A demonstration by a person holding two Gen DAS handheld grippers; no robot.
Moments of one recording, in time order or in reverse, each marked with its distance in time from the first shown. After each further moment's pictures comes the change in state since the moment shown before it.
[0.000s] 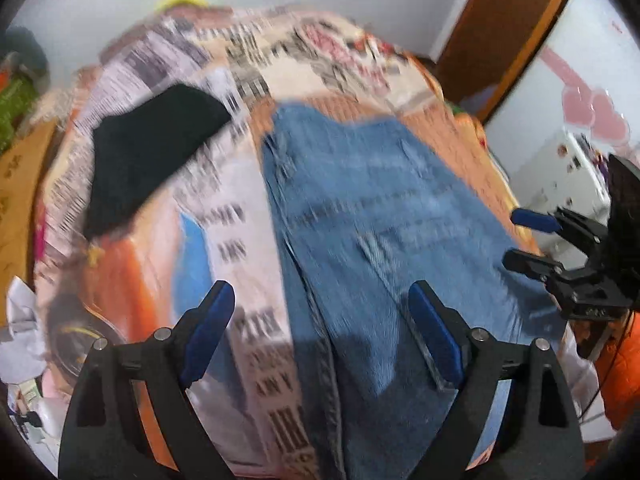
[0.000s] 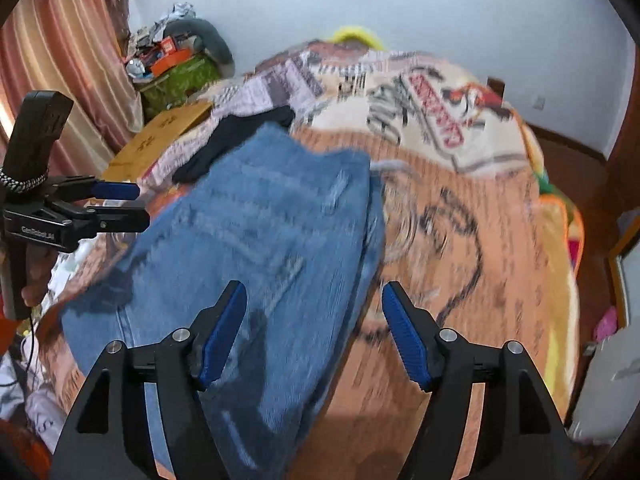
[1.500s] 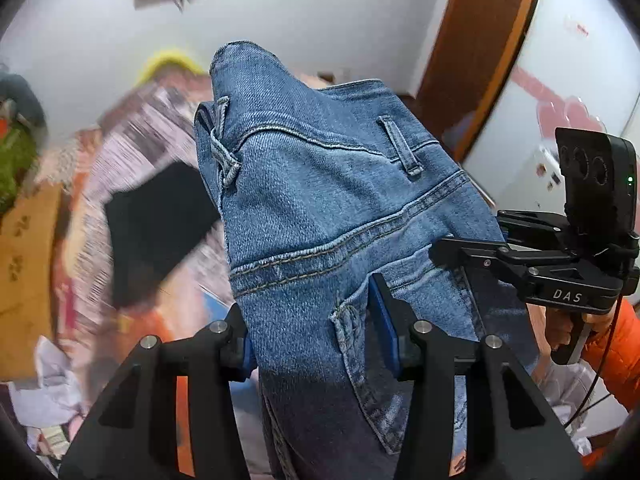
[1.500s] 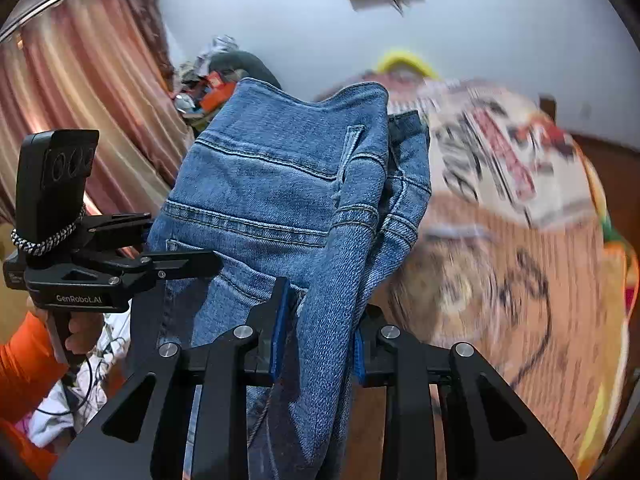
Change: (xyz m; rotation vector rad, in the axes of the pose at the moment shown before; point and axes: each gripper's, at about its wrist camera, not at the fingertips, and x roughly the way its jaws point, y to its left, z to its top) left arm -0.091 0.000 0.035 0.080 -0.234 0.004; right arm -0.010 0.038 0.072 -0.004 -0.135 0.227
